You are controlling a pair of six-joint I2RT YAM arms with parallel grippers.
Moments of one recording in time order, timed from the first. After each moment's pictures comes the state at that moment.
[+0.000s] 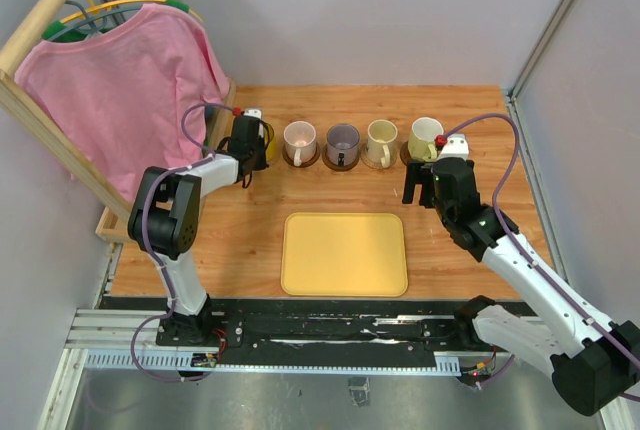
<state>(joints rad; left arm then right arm) -0.25 1.84 1.10 0.02 -0.19 -0.21 0.50 0.94 0.79 -0.37 0.40 0.26</state>
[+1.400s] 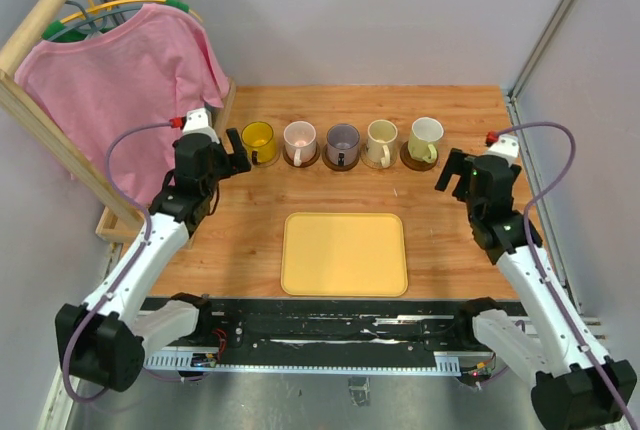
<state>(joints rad) -0.25 1.08 0.84 -0.14 -0.29 -0.31 0.27 0.86 0.77 -0.37 0.42 0.27</state>
